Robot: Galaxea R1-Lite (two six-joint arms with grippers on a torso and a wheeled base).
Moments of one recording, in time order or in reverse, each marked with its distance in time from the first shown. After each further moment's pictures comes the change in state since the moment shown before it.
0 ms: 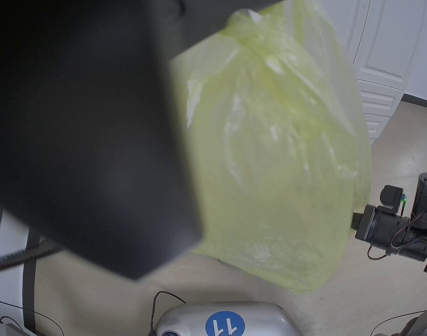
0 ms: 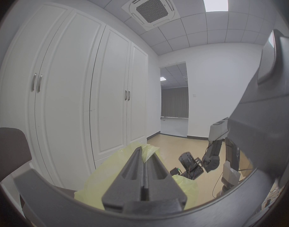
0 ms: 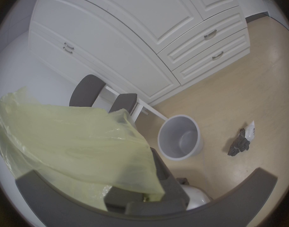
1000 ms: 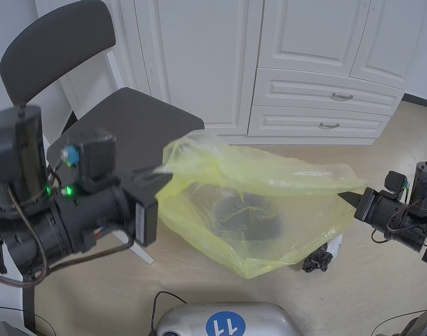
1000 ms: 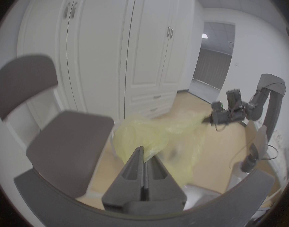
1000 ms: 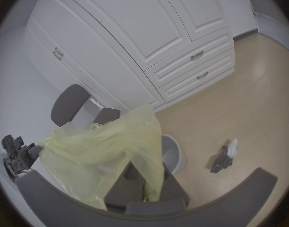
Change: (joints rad) left arm 0.489 0.037 0.307 0.113 -0.032 -0.350; right arm -0.046 0.048 -0.065 -0.004 -0.194 -0.085
